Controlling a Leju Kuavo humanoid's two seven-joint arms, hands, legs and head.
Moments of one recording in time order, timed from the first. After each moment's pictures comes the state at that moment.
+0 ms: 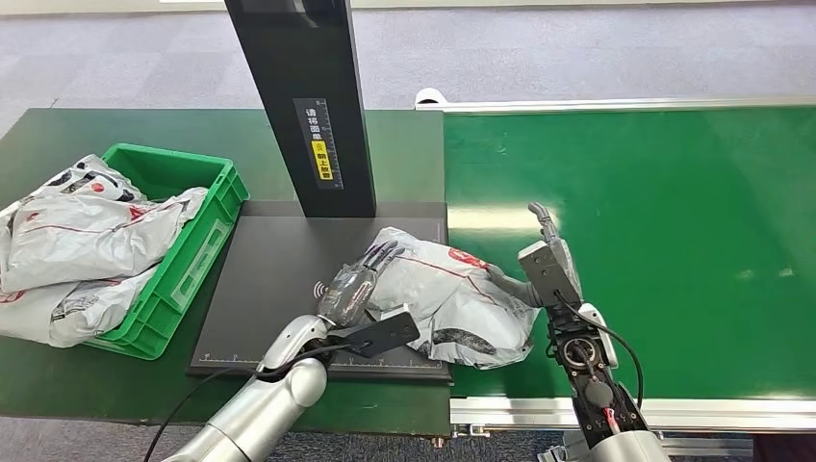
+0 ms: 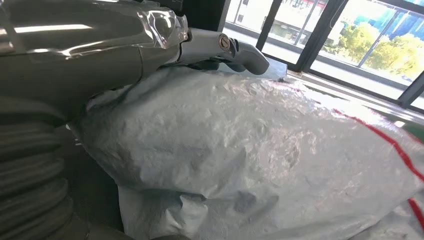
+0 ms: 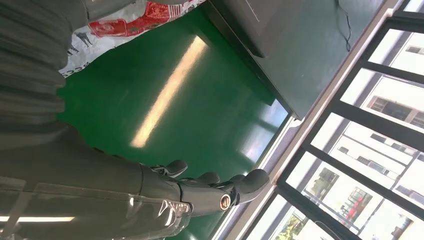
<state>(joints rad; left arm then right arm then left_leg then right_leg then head) -0.48 -0.13 -0.50 -0.91 -0.77 0.21 -0.18 -0.44 -0.03 0.18 -0.89 0.35 -0.19 -0.38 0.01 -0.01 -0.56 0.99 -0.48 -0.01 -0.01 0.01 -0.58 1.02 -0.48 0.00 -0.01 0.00</state>
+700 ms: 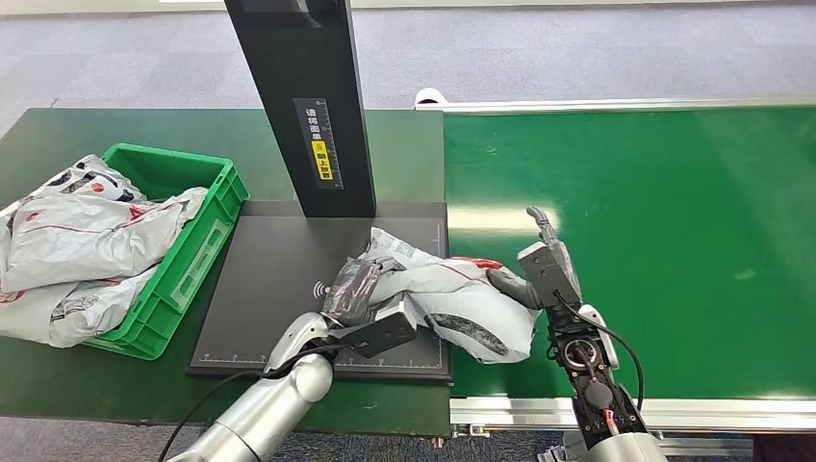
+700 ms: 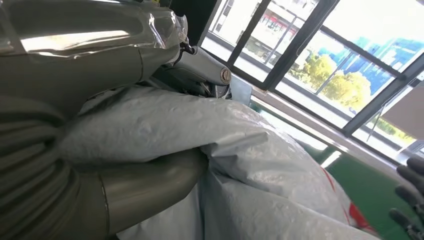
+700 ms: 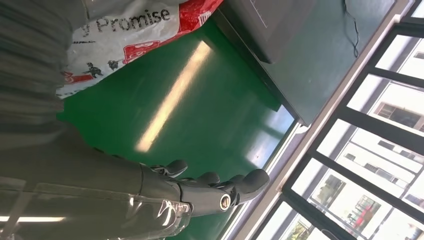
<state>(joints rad) -0.48 -0.17 -0.45 -0.89 -0.66 0.29 -0.37 -0.44 -0.01 0.13 -0.90 0.39 -0.14 -0.37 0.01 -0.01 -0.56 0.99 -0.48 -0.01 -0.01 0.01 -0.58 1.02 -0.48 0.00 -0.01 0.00</state>
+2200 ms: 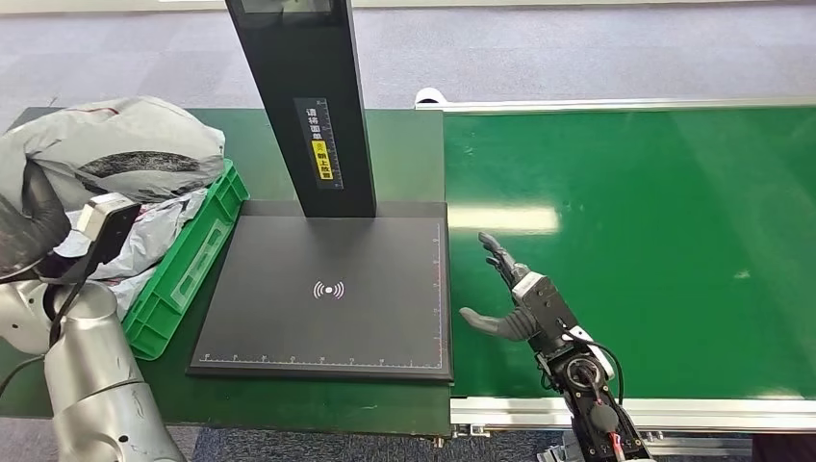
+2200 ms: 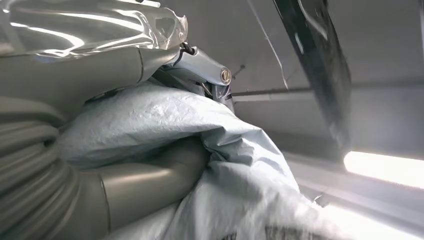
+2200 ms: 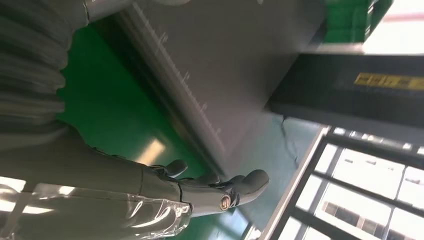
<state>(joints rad) -0.59 -0.19 0.67 -1.45 -1.18 0.69 -0.66 -0.34 -0.03 0.18 -1.01 0.19 0.26 -0.46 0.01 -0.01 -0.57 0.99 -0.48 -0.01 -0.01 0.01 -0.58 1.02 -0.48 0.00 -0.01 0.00</state>
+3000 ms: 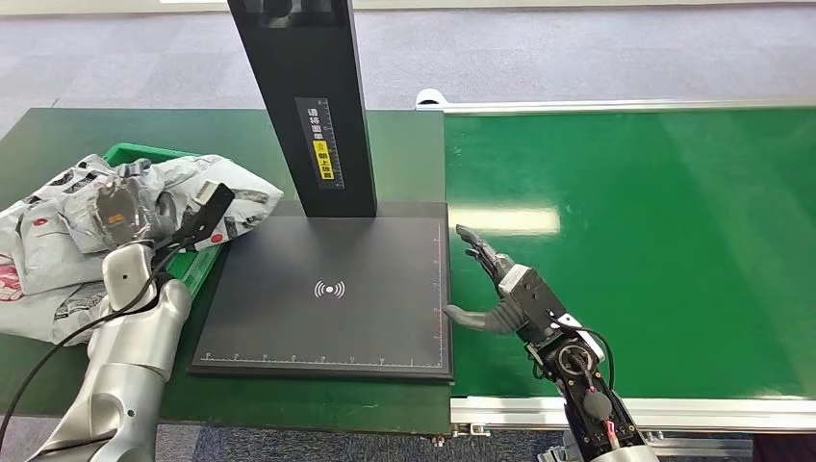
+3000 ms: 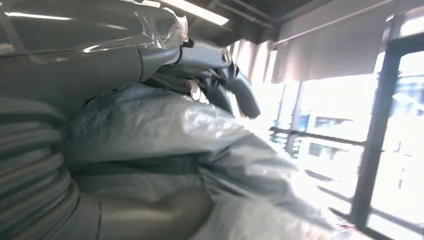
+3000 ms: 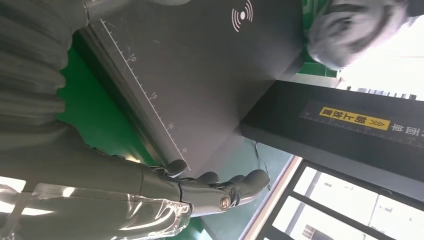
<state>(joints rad) -0.65 0.03 0.26 -0.89 -1.52 0.57 0.15 -0.39 -0.03 0.25 -1.02 0.18 0.31 -0.46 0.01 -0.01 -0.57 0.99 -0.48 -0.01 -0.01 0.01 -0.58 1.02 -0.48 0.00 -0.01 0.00</state>
